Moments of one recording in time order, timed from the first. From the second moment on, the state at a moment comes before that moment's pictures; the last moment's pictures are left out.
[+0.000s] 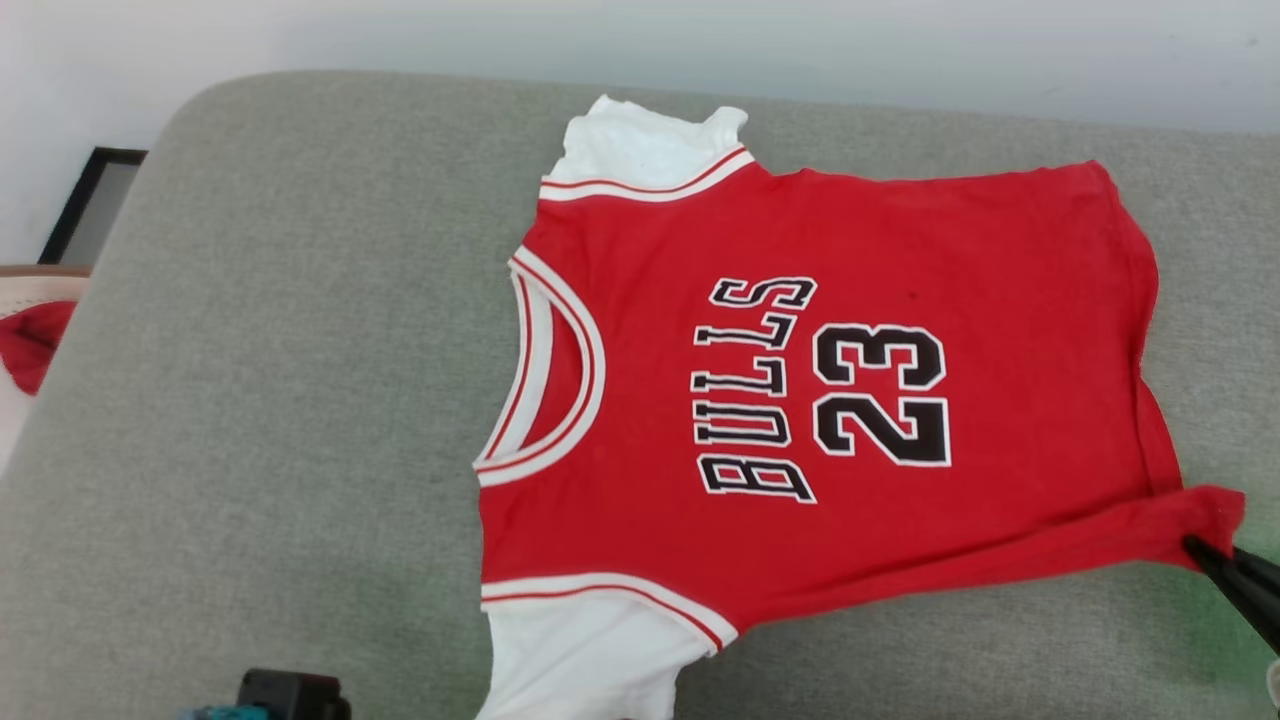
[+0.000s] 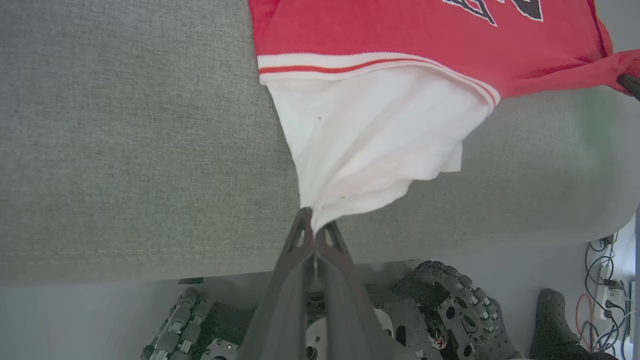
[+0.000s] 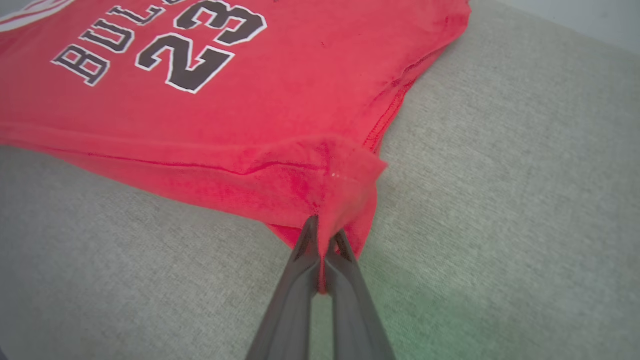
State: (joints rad) left arm -0.20 1.04 -1.02 -0.49 -1.39 0.56 -0.03; right arm -0.21 -0.99 0.62 0.13 0.88 0.13 -0.05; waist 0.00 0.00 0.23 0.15
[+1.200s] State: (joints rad) left arm -0.91 0.92 -0.96 0.02 -1.08 0.08 0.40; right arm -0.39 -0.69 0.35 0.09 0.68 0.13 0.27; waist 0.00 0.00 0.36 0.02
